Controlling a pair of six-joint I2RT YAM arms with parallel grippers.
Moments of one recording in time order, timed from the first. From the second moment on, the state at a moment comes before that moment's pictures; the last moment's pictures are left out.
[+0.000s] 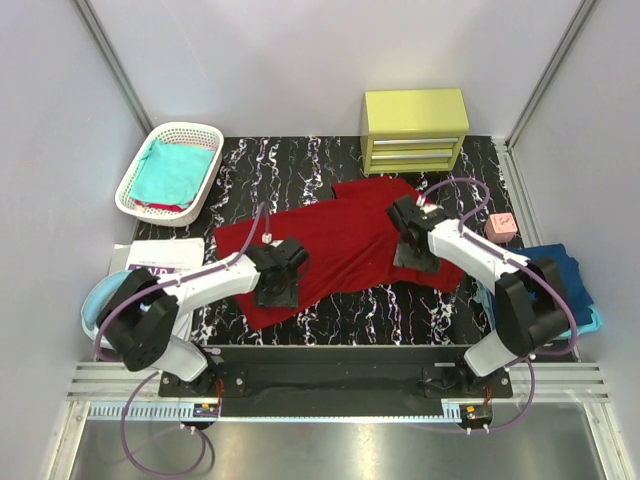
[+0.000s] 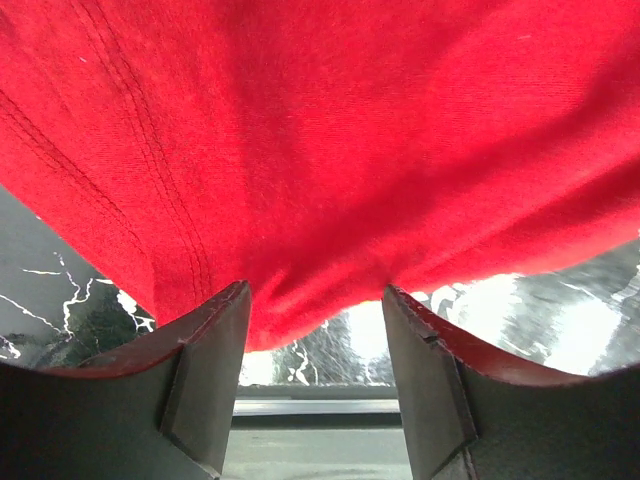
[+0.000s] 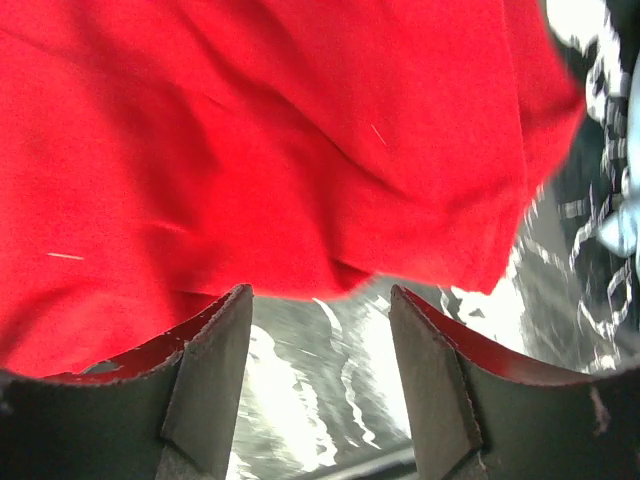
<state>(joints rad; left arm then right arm) -0.78 1.45 0.86 -0.77 -0.18 -0.78 0.48 1.55 1.10 -0.83 0.38 0.73</state>
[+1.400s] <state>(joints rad) -0.80 1.10 0.93 -1.11 -0.26 -0.97 0.49 1.59 1.10 -0.76 0.35 0.73</state>
